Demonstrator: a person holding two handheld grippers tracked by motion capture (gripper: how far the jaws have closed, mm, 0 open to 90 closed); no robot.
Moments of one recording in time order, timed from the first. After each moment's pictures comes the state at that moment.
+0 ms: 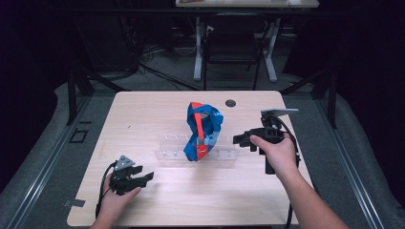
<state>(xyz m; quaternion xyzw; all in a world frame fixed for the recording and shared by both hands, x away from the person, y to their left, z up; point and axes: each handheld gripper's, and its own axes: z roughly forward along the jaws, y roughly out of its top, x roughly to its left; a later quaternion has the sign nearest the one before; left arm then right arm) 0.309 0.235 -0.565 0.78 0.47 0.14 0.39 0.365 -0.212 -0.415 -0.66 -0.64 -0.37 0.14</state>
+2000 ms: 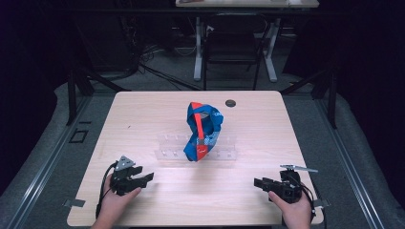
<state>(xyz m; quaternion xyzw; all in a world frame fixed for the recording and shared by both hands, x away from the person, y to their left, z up) 0.308 0.234 -0.568 0.78 0.47 0.14 0.39 0.263 -0.269 -0.538 -0.62 -0.67 -0.41 -0.03</state>
